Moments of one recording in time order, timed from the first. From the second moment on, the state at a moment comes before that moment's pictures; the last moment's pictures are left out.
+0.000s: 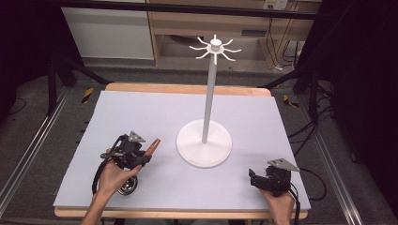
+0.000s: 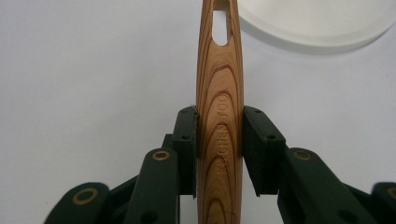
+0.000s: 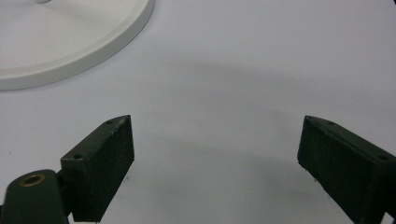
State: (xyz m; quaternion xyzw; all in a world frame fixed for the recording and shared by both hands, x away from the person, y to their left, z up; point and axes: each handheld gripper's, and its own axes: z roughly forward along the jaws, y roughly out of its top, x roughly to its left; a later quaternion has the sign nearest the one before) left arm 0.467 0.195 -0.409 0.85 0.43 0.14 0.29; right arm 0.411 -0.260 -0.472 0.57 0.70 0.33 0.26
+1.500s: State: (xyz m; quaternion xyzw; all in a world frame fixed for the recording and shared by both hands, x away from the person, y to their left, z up) left arm 0.426 0.217 -0.317 0.70 0.37 0.25 0.56; right arm 0.409 -0.261 -0.473 0.58 0.69 0.33 0.26
